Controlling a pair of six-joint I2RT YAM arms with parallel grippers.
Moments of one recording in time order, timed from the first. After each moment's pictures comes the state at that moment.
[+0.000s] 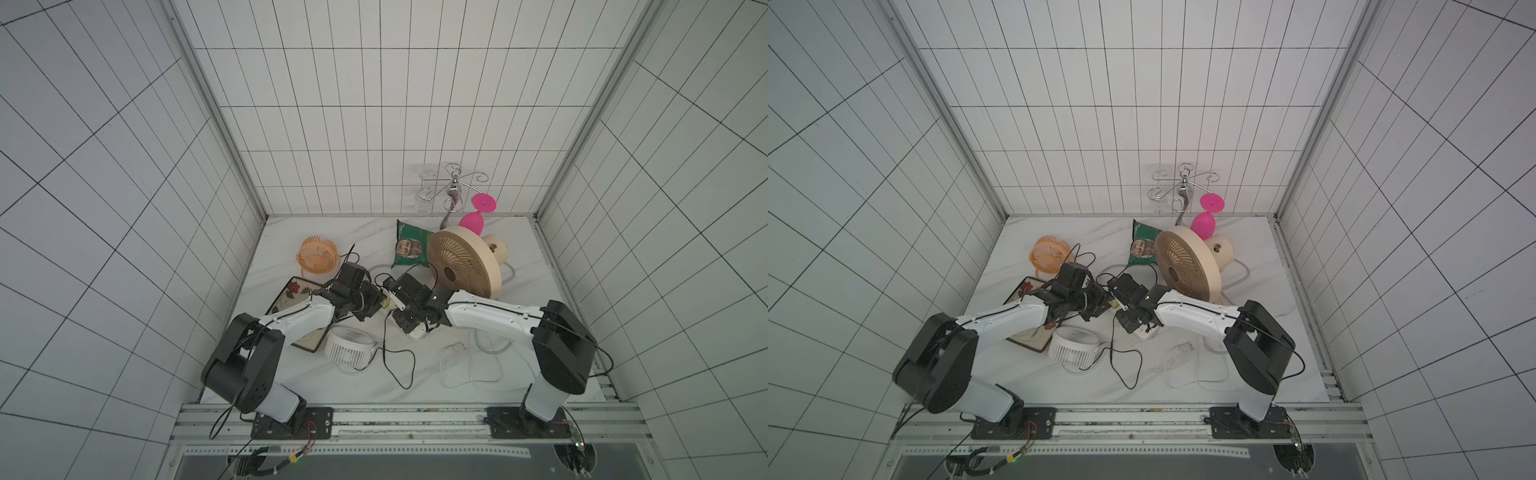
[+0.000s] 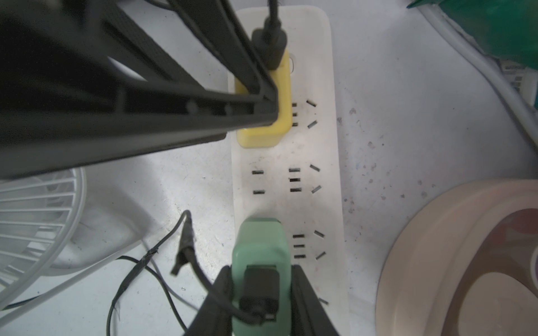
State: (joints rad) left arm -0.48 1.53 0.79 -0.15 0.33 -1.37; right arm 1.05 1.72 1.20 -0.56 0.11 0.15
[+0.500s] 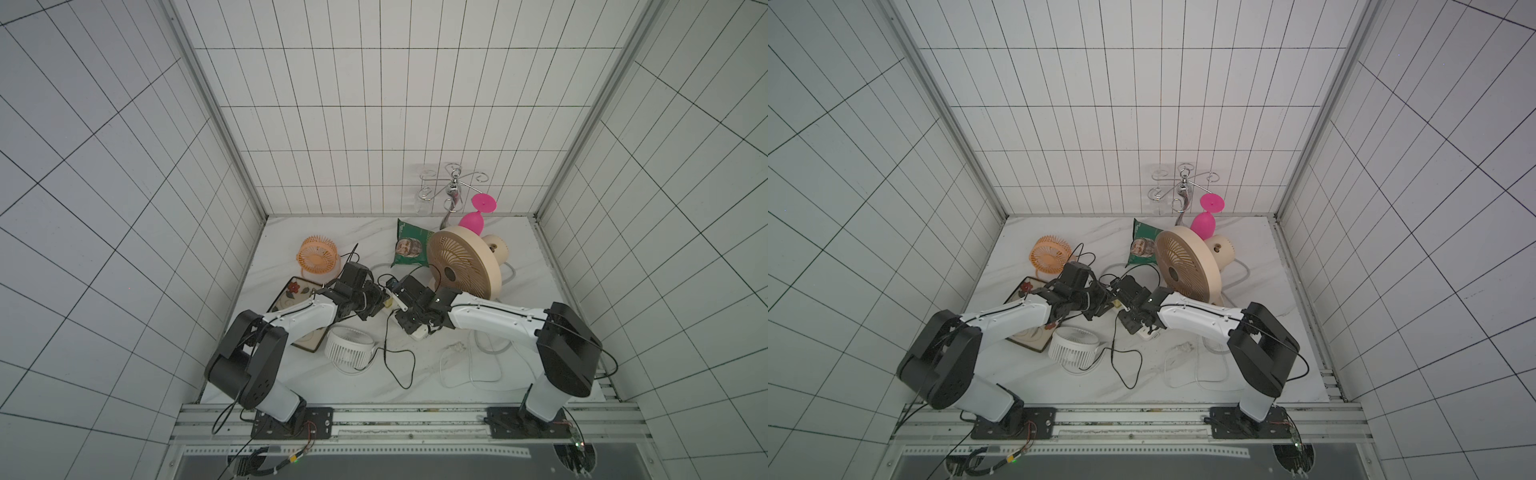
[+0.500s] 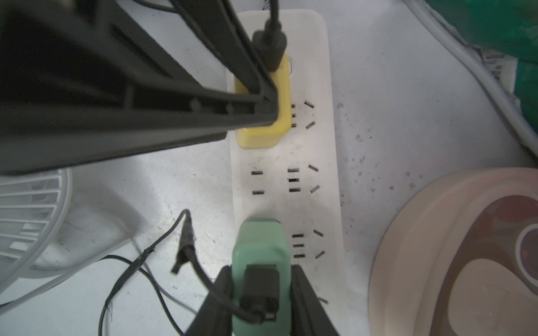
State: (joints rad) left arm -0.49 1.56 0.80 -0.12 0.34 -1.36; right arm 1.05 1.69 1.16 -0.53 0.14 0.17
